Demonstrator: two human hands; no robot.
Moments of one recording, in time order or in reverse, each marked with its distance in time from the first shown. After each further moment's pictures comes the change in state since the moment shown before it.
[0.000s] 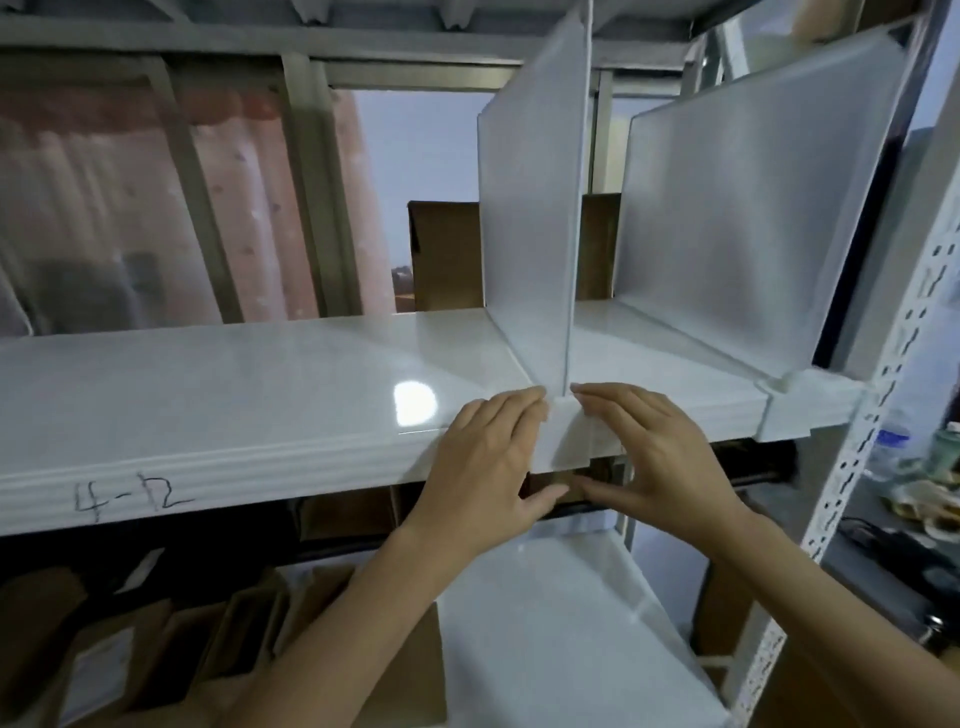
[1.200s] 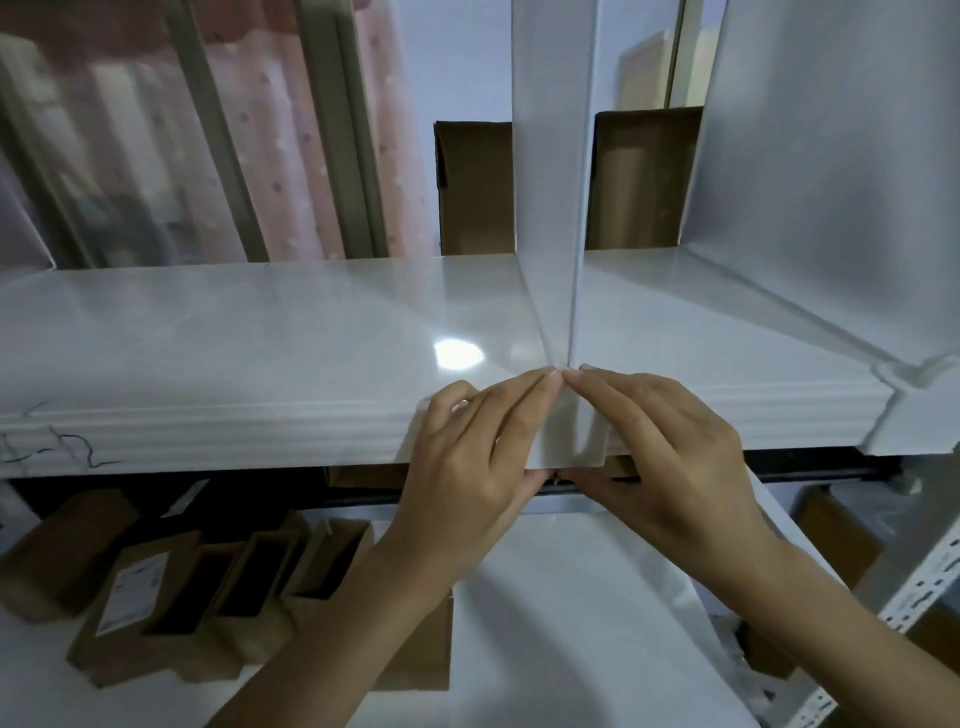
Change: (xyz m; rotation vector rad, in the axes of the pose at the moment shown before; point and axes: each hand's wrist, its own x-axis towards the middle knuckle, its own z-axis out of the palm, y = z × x) left_hand -0.001 0.008 0.043 0.093 0.365 0.015; right_hand 0.006 0.009 0.042 0.184 0.322 -0.183
